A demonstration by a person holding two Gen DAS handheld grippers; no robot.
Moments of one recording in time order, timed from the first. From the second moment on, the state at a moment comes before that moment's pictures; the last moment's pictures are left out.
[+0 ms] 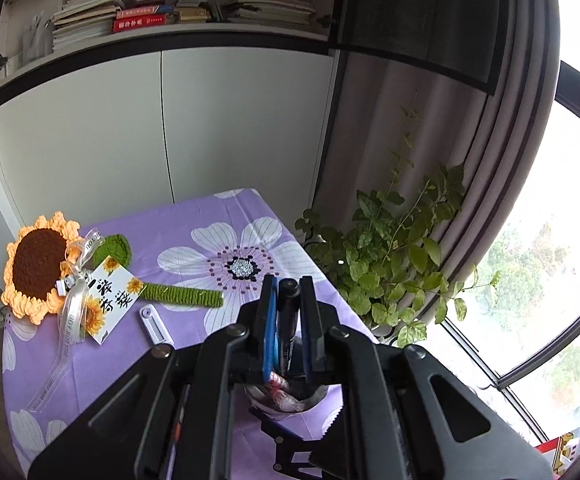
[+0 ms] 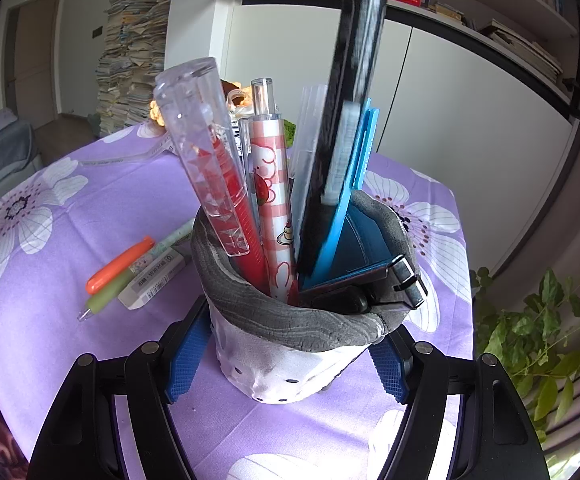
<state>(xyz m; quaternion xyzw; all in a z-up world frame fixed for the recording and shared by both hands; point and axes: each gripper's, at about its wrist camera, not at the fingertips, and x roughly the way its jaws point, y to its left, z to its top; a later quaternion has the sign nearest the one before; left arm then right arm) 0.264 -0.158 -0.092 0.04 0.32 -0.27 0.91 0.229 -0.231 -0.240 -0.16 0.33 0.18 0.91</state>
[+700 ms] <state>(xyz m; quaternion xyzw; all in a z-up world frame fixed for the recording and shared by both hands) 0.270 -0.090 -0.106 0.00 0.35 -0.18 0.92 0.229 -0.231 -0.240 -0.16 0.33 0.18 0.91</state>
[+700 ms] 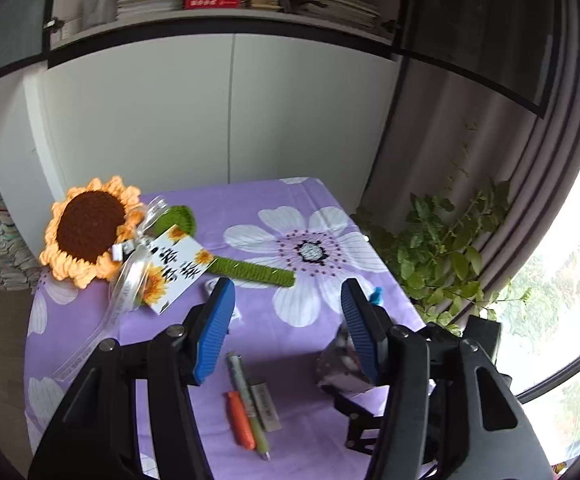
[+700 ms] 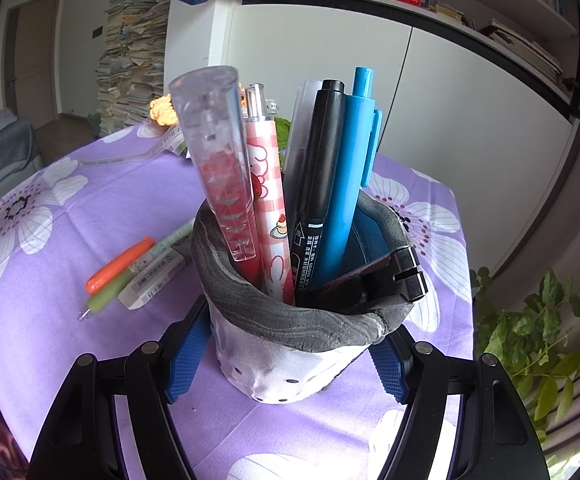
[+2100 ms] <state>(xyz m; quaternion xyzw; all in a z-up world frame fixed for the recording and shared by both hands) 0.308 -0.064 -0.171 -0.04 0.47 -0.14 0.87 0.232 -0.224 -0.245 -0.16 0.34 0.18 0.91</state>
